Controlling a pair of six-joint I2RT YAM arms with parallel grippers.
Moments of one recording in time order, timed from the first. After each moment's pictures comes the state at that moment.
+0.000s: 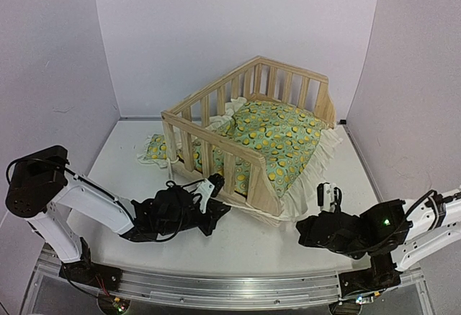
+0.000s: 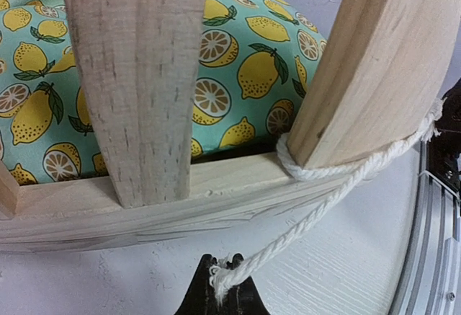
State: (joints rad) left arm -1.18 1.63 0.59 0.69 -0.19 -0.24; right arm 1.46 1.00 0.59 -0.59 0.65 1.36
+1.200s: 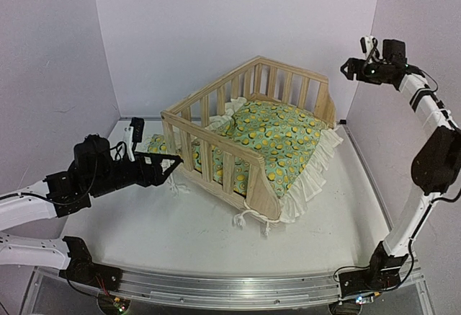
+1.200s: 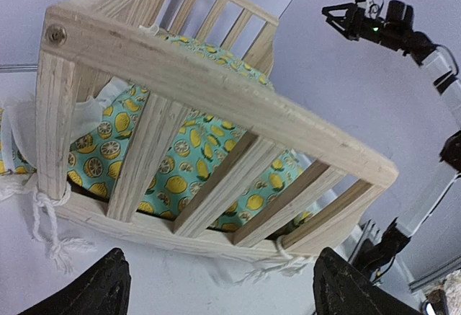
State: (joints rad) left arm -0.86 0.85 0.60 0.04 -0.01 -0.53; right arm -0.06 1.78 1.90 -0.53 -0.28 -0.01
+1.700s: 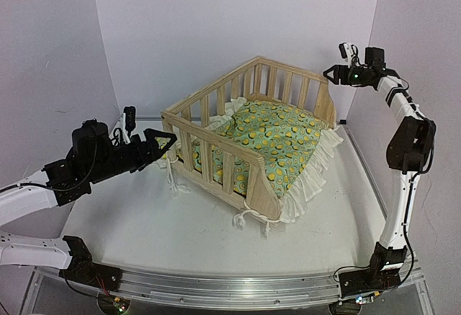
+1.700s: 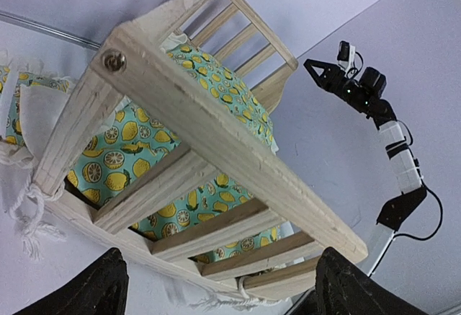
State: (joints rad) left arm -0.77 0.90 0.69 0.02 0.02 -0.82; right arm -0.08 2.21 2.32 -0.52 -0.59 -0.12
